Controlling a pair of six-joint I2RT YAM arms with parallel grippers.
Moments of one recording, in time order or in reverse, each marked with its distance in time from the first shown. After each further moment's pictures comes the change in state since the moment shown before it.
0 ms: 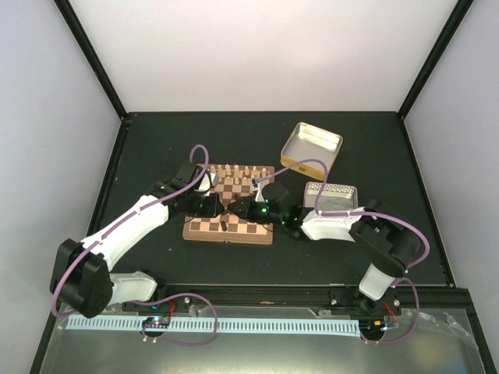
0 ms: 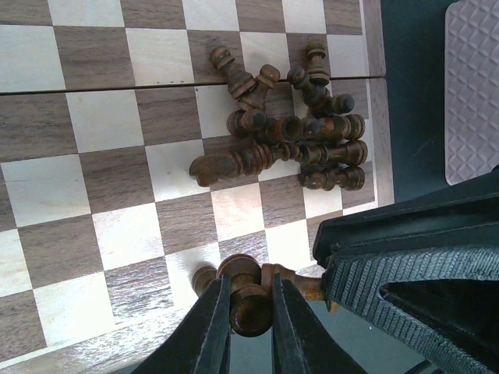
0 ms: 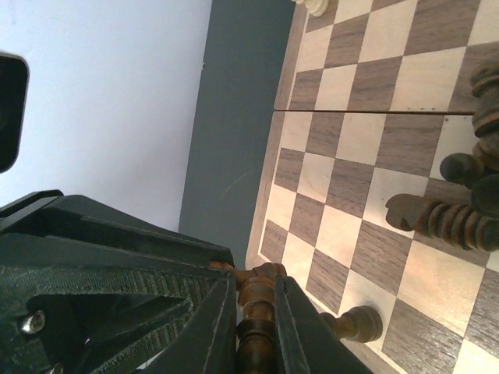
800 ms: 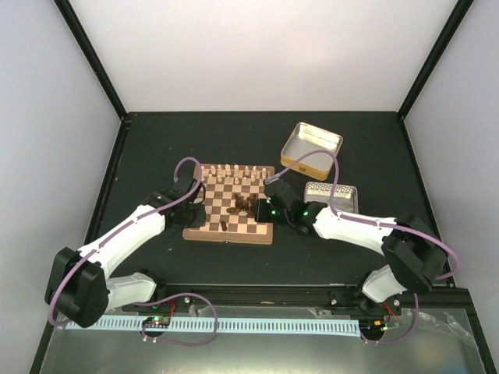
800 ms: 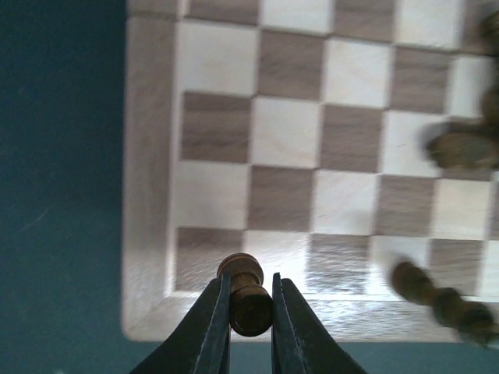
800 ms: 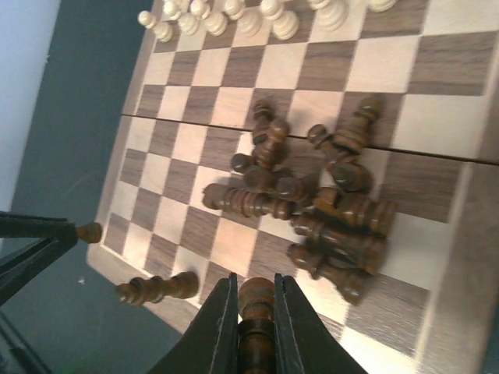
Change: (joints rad) left arm 0.011 -0.060 -0.093 -0.087 -0.343 -0.059; right arm -0.002 -0.169 0.057 -0.521 0.251 -0.268
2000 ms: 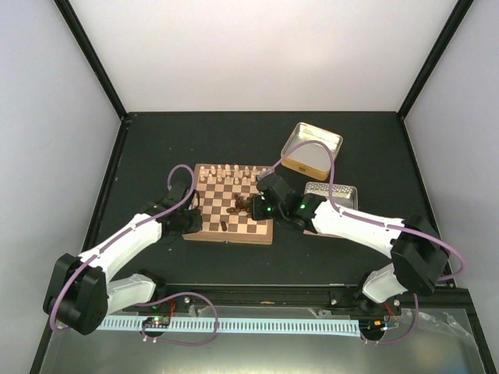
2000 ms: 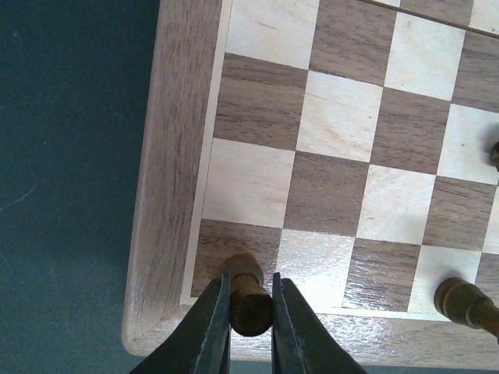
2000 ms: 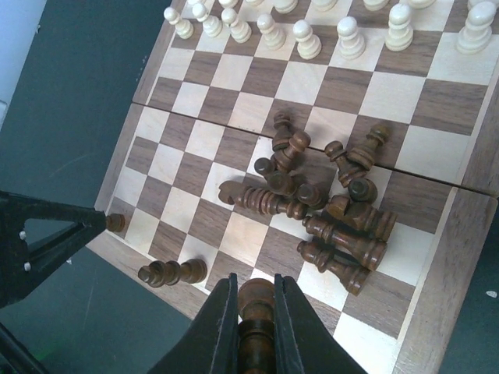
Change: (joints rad) left arm 0.064 -0.055 -0.161 0.111 0.030 -0.055; right arm 0.040 -0.034 0.160 -0.266 0.083 -0.127
